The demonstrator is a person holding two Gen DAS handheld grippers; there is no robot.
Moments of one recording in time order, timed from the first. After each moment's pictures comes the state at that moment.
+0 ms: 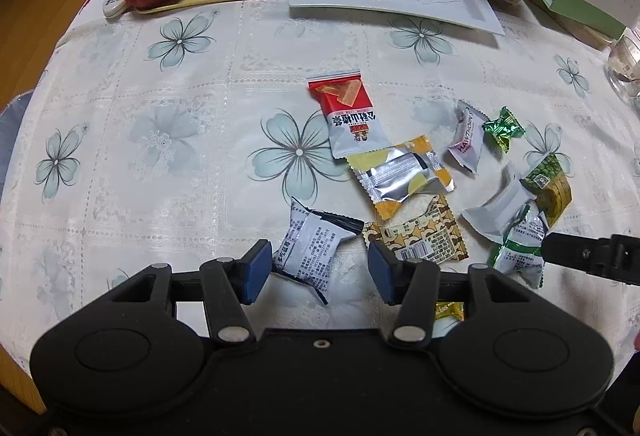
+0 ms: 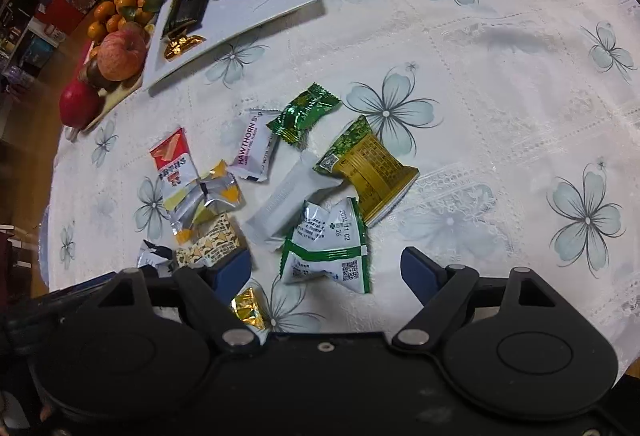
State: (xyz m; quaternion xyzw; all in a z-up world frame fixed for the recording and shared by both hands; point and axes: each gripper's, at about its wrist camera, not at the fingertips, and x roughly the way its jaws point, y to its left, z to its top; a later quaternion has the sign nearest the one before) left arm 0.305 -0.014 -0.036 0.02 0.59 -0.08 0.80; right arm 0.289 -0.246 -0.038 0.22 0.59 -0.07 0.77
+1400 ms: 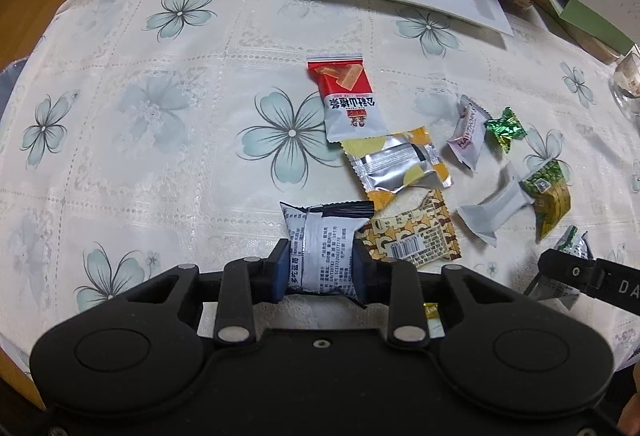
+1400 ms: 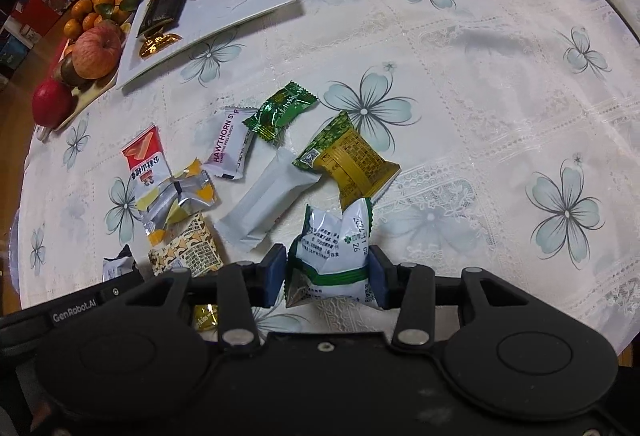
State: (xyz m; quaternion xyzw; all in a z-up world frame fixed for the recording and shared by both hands) left arm 0.300 -0.013 -0.042 -0.02 0.60 -0.08 0.80; right arm 0.279 -0.233 -0.040 0.19 0.58 -0.11 0.79
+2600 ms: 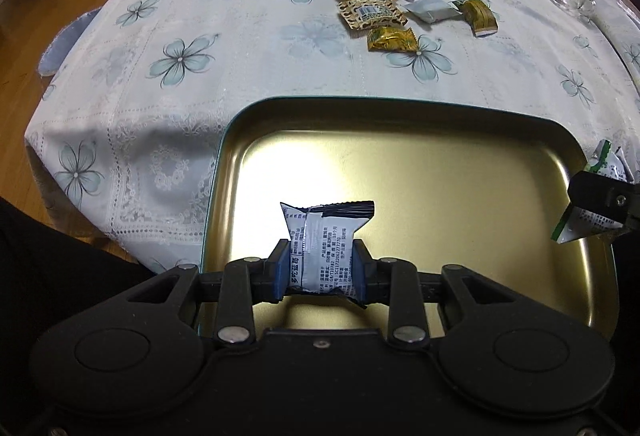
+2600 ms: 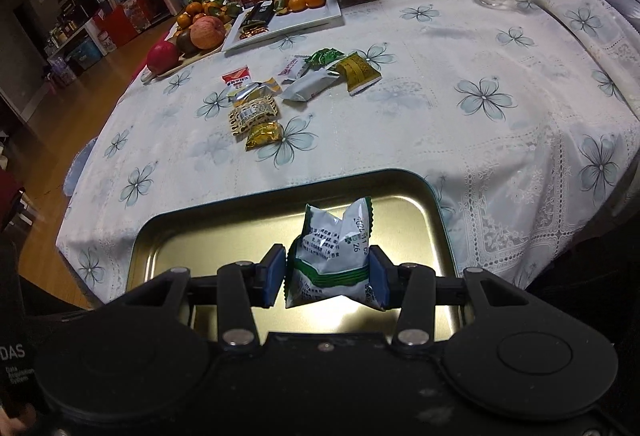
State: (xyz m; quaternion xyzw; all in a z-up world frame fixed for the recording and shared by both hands) left arm 0.051 -0.001 -0.038 0.02 0.55 -0.07 0.83; right arm 0.010 -0.189 0.005 0.15 0.47 -0.04 0.87
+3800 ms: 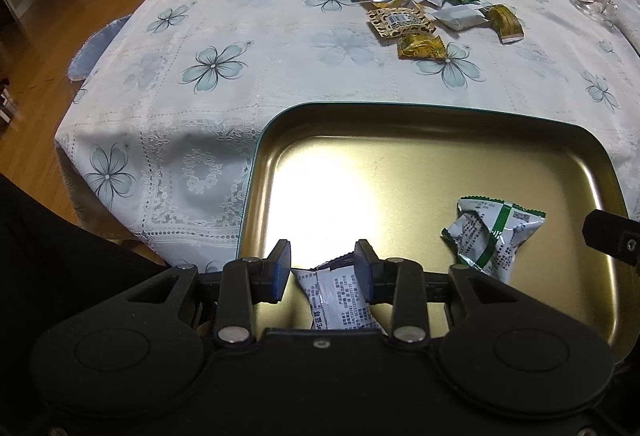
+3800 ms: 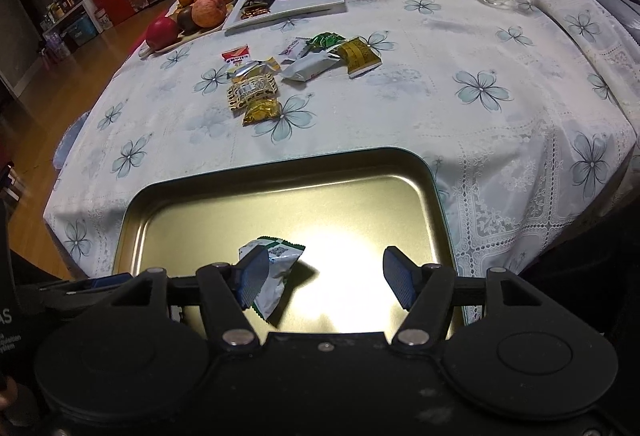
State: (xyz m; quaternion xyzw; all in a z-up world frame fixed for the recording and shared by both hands) left arm 0.047 0.002 -0.036 0.04 0.53 -0.03 0.85; right arm 0.002 -0.179 0.002 0.11 0.49 -0.04 0.87
